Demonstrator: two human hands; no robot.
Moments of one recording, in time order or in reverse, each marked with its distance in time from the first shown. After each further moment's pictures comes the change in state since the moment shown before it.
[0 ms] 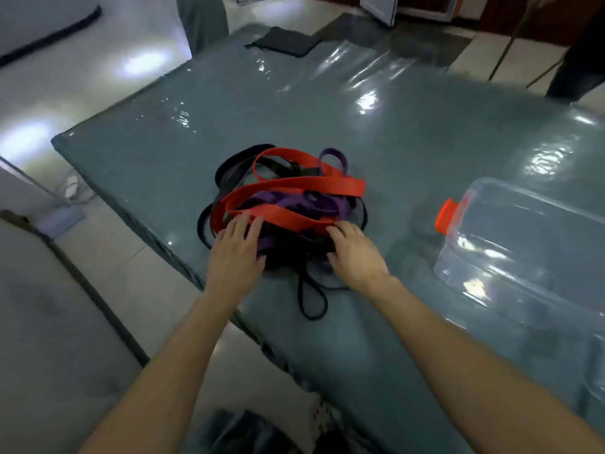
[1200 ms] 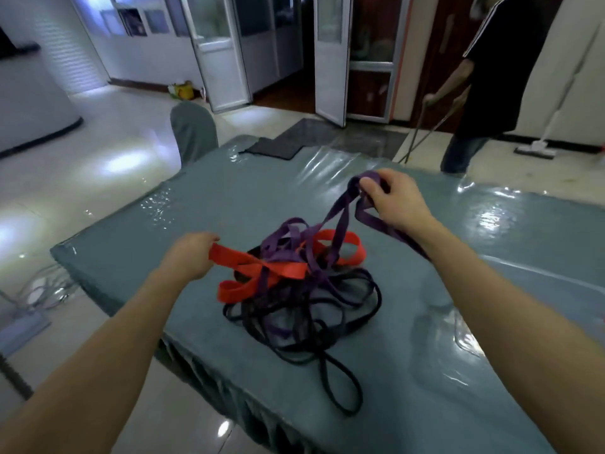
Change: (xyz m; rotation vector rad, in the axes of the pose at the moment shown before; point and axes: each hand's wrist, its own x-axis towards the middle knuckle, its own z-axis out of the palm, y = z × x) left_hand 0.172 -0.194 -0.139 -0.118 -0.164 0.009; right_hand 0.106 -0.056 -0.241 0.389 0.522 0.177
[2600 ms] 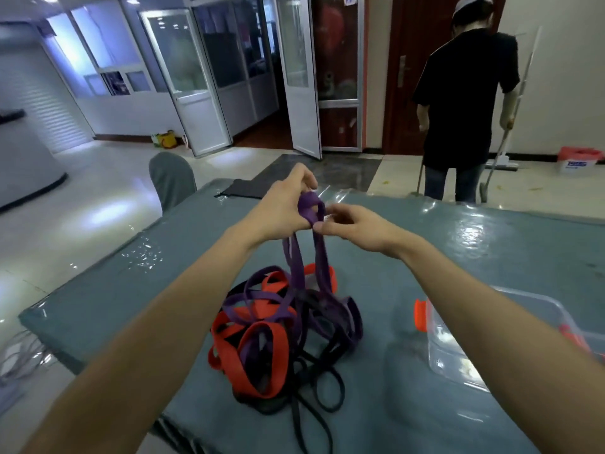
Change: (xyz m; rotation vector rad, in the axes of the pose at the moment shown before) left_hand 0.053 0.283 -0.111 -0.471 0.145 0.633; right_hand -0.008 0.004 -0.076 0.282 -0.359 0.010
